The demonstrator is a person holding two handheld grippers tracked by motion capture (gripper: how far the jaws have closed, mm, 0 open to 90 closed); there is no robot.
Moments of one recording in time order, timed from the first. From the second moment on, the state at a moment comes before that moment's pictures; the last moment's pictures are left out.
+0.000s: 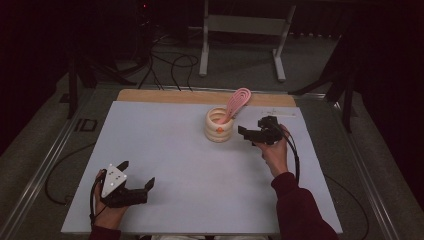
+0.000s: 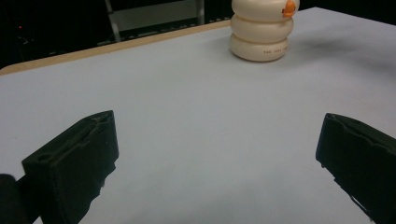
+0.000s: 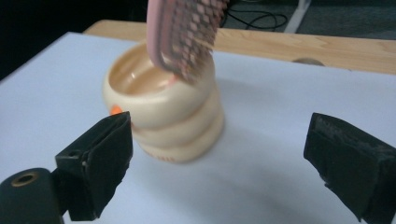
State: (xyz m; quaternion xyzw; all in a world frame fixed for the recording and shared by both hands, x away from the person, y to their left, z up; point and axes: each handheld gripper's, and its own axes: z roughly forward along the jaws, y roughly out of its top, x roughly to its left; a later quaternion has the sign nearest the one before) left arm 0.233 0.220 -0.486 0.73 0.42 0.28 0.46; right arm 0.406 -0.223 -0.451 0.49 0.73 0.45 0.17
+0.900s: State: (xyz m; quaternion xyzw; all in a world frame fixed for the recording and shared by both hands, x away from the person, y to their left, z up) left arm 0.240 0.228 -0.485 0.72 0.43 0.29 0.46; right arm 0.316 -0.246 -0.476 0.45 0.76 0.41 0.22
